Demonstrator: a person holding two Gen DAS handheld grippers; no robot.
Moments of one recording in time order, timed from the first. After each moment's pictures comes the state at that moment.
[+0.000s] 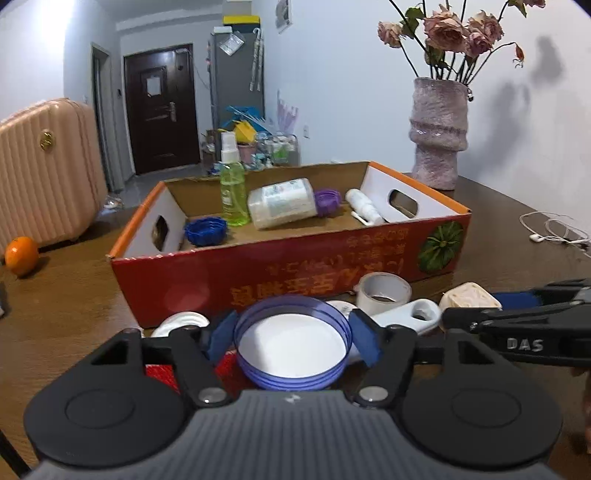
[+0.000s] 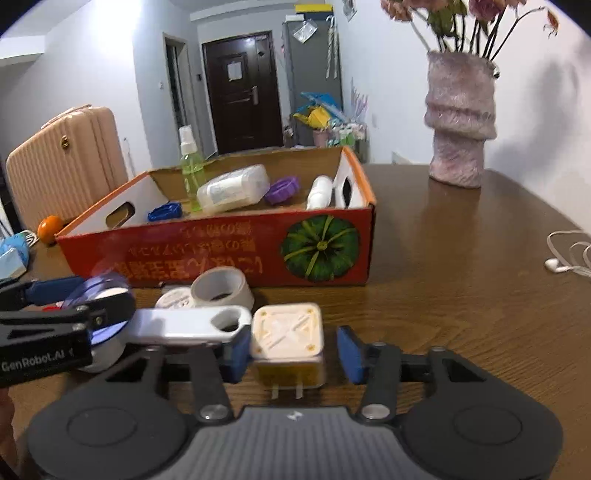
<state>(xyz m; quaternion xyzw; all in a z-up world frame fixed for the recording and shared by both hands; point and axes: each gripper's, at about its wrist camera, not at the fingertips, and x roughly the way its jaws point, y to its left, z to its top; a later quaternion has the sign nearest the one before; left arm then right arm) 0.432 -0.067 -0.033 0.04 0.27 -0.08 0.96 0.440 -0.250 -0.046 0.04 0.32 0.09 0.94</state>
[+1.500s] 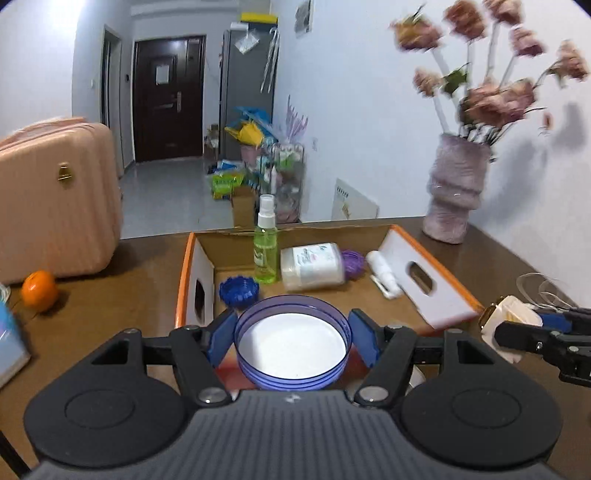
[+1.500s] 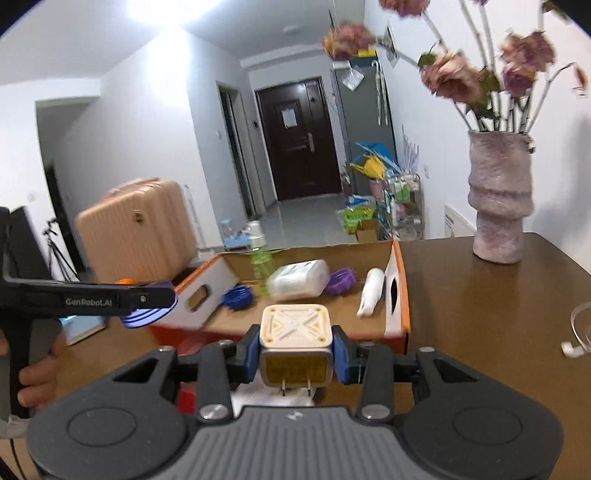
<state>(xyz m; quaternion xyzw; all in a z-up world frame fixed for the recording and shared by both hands) 0.472 -0.020 0.060 0.00 0.28 -0.09 0.96 0.443 -0.265 0.047 0.07 0.25 0.18 0.95</state>
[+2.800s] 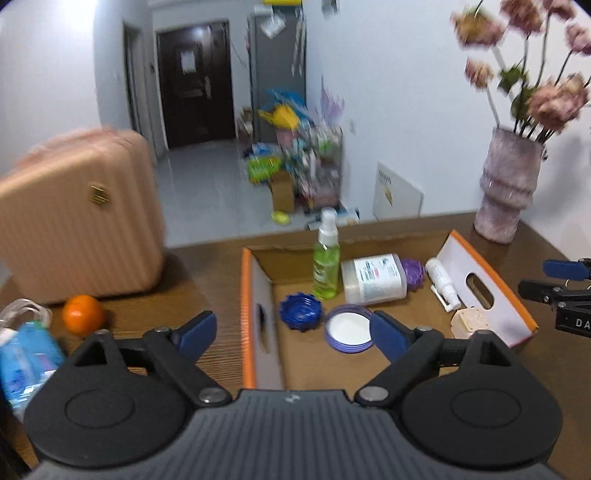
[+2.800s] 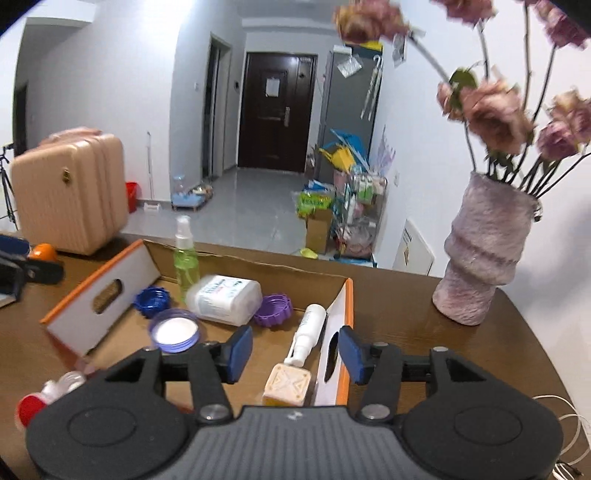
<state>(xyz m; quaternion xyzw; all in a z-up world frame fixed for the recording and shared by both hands) 0.514 0.008 0.091 0.03 0.31 -0.02 0.95 0.516 -0.249 0.076 -0.06 0.27 0.12 0.95</state>
